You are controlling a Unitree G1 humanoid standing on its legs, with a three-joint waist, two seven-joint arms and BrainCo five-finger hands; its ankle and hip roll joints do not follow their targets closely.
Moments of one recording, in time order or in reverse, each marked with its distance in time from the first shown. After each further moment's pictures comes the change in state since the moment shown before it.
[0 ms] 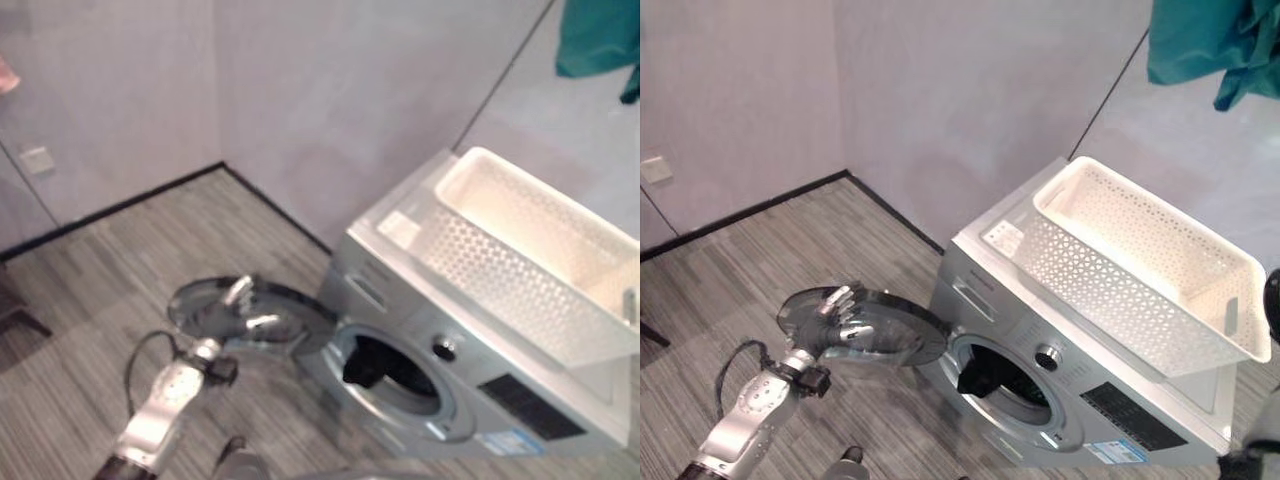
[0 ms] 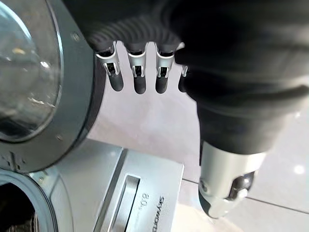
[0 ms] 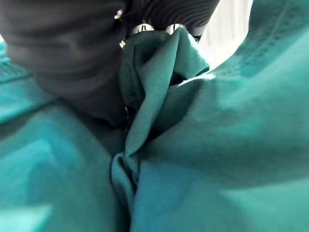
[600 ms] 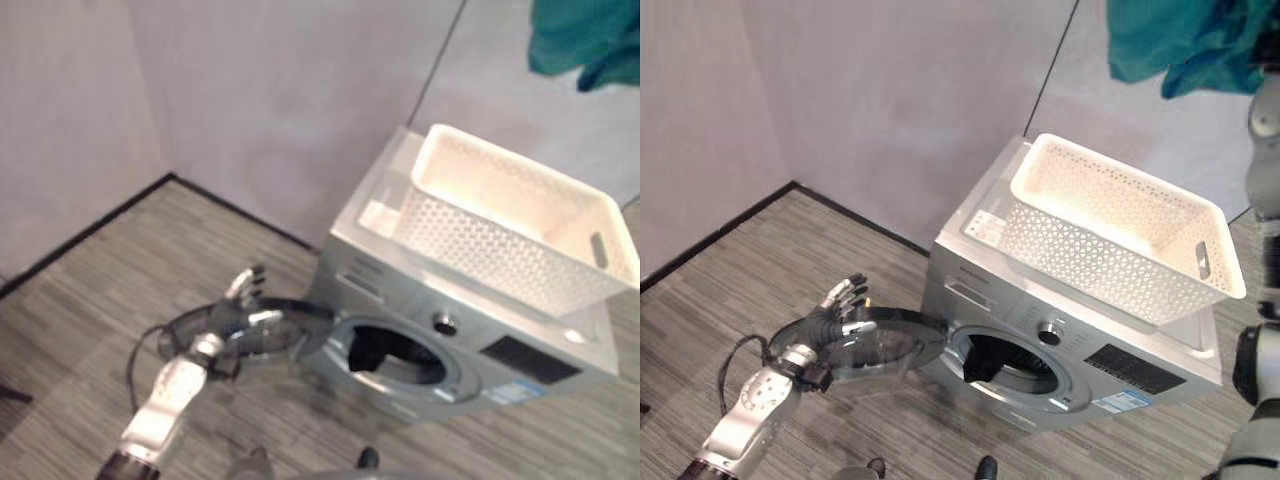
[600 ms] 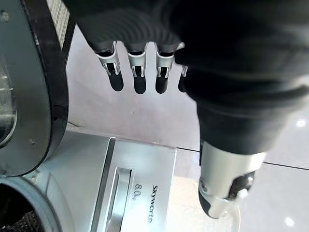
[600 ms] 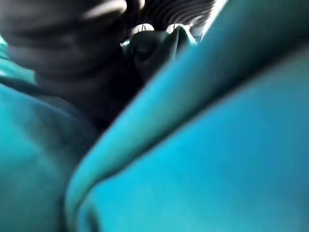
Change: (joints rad) left arm -0.011 -0.019 0.024 -0.018 0.041 -0.019 0.021; right arm 0.514 0.060 -0.583 -0.638 -0.239 0.037 -0.112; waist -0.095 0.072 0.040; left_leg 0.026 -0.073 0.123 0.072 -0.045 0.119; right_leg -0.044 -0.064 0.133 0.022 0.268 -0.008
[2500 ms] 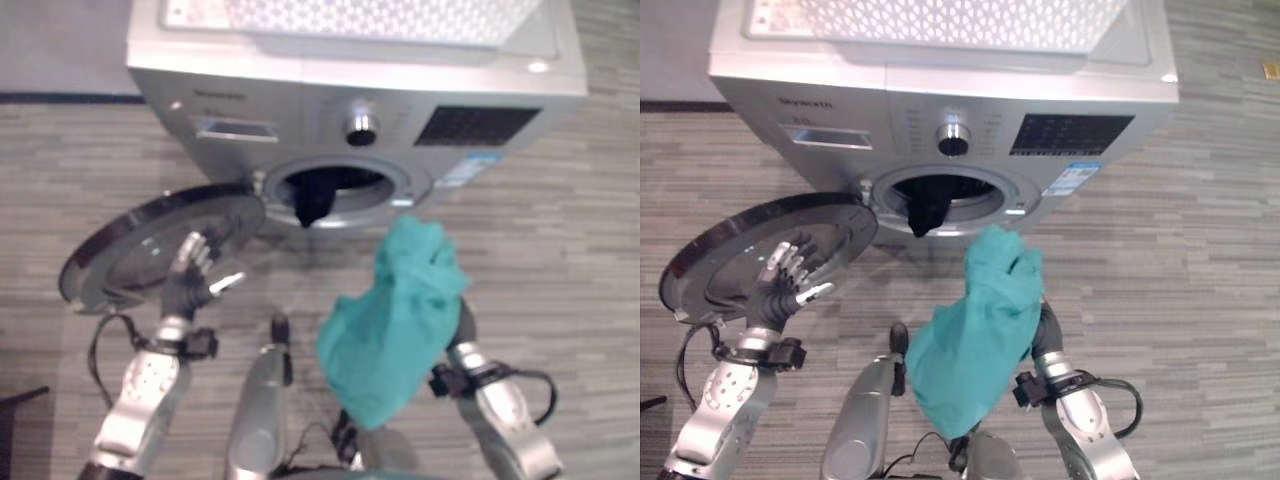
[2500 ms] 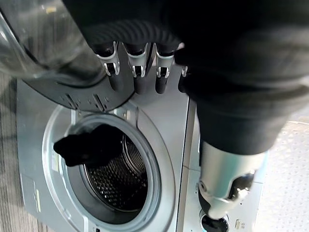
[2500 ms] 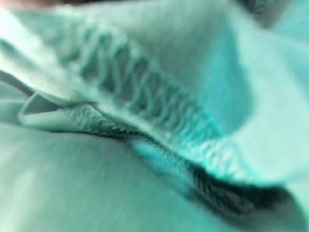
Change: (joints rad) left arm 0.031 0.003 0.156 -0.214 -0.064 -0.038 0.174; right arm 1.245 0.656 0.193 -0.589 1.164 -0.267 0.618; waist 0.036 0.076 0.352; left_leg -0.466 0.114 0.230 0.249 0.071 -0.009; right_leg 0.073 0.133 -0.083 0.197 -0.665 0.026
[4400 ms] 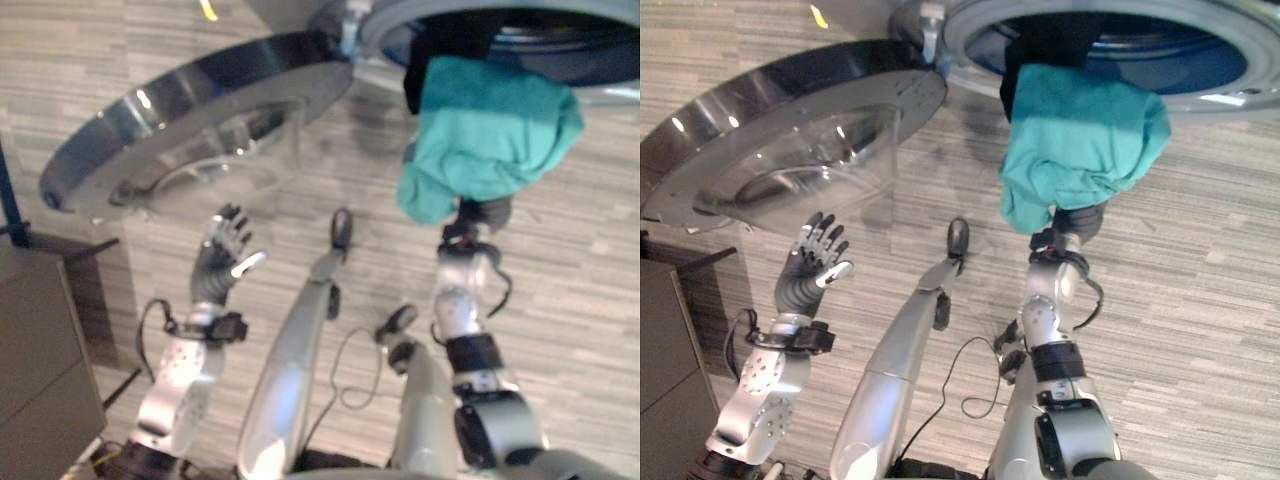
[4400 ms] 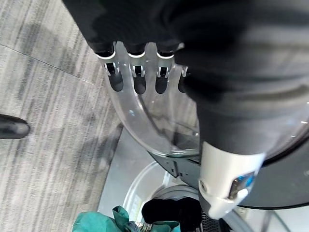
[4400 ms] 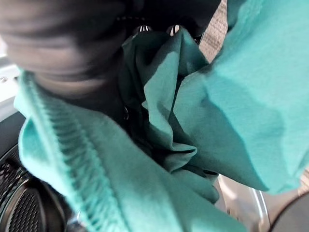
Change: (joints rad) left arm -0.080 -0.096 -0.117 0.004 -0.121 -0.059 0.019; right arm -0.814 0.309 -0.366 0.673 0.382 -0.311 -0.265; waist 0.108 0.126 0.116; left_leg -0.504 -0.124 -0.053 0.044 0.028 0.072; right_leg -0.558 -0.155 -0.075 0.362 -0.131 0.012
